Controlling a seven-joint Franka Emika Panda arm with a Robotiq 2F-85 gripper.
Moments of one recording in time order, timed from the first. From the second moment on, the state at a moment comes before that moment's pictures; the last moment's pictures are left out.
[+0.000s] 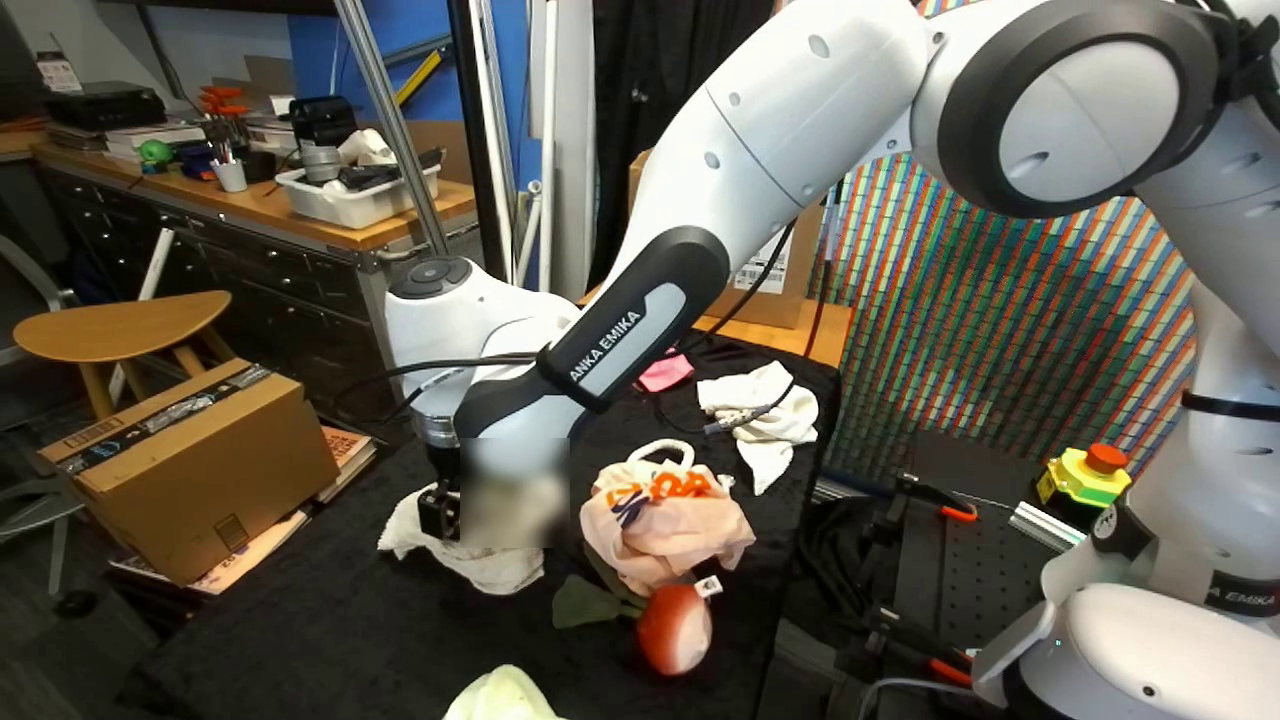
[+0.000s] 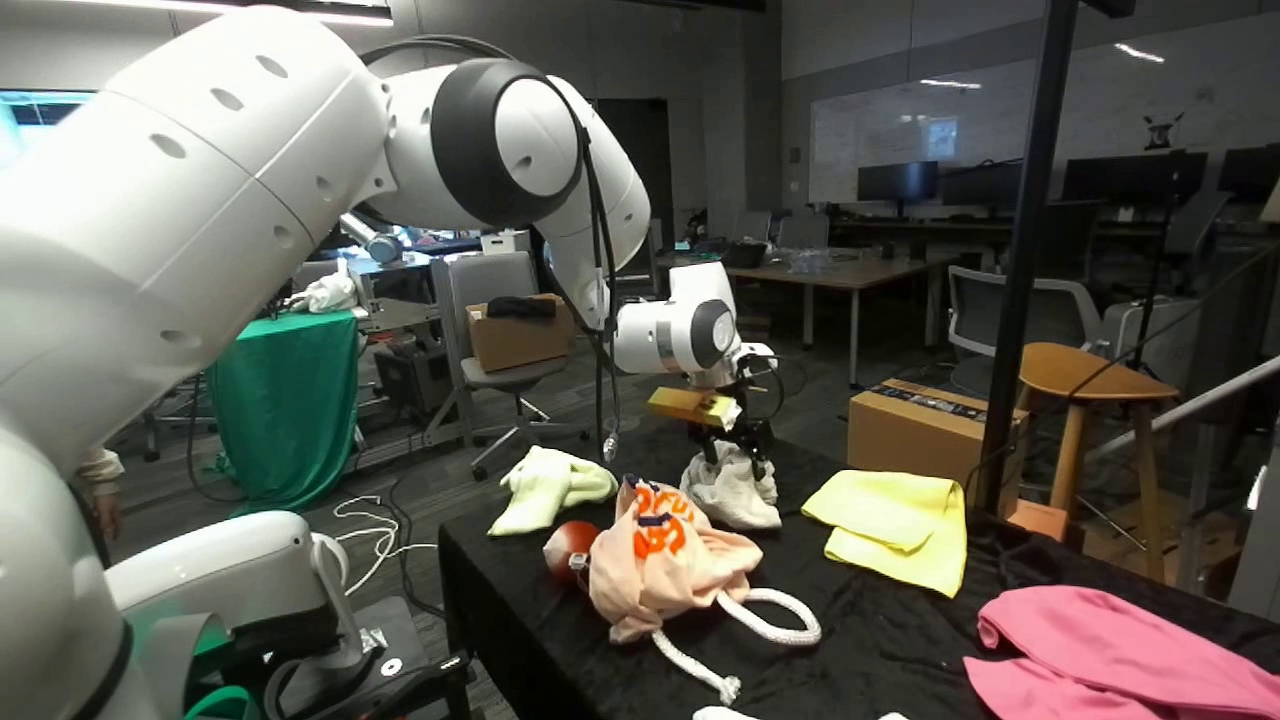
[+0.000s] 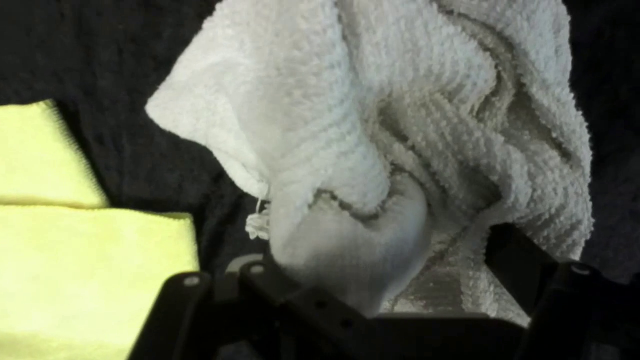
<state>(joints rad) 0.35 0.88 0.01 -1.52 -0.24 2.49 0.30</state>
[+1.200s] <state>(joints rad) 0.34 0.87 0.06 -1.45 -0.19 2.24 0.23</state>
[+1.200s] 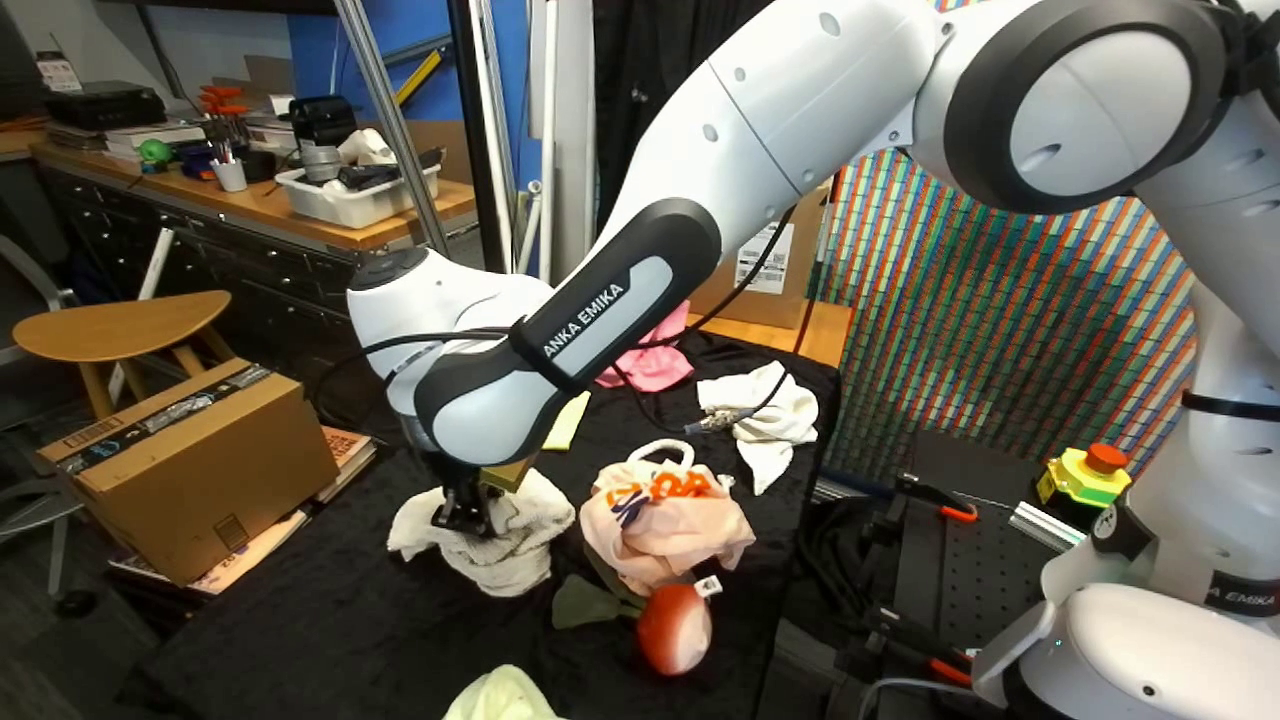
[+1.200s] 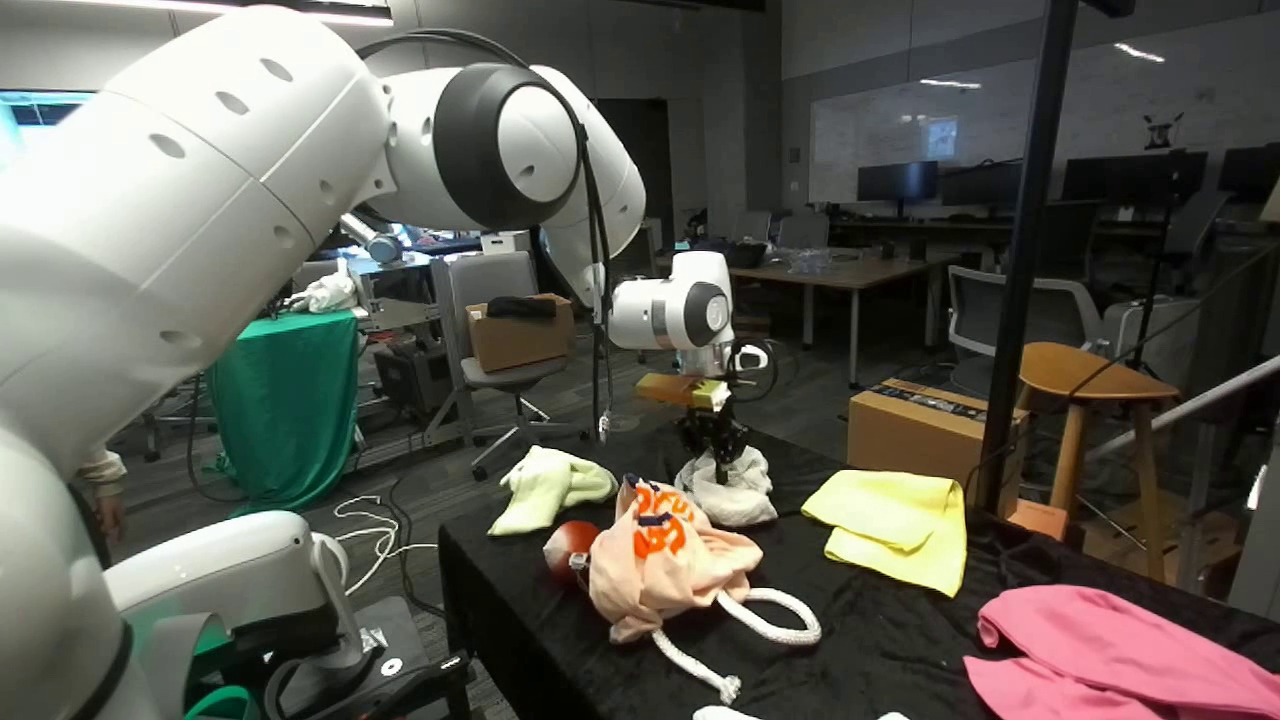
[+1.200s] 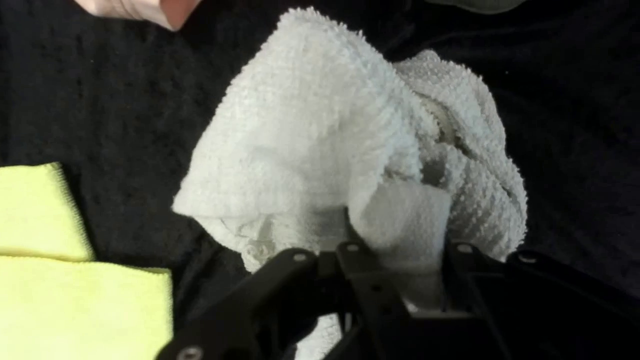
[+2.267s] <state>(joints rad) 0.16 0.43 0.18 -1.81 -0.01 2.35 -0.09</state>
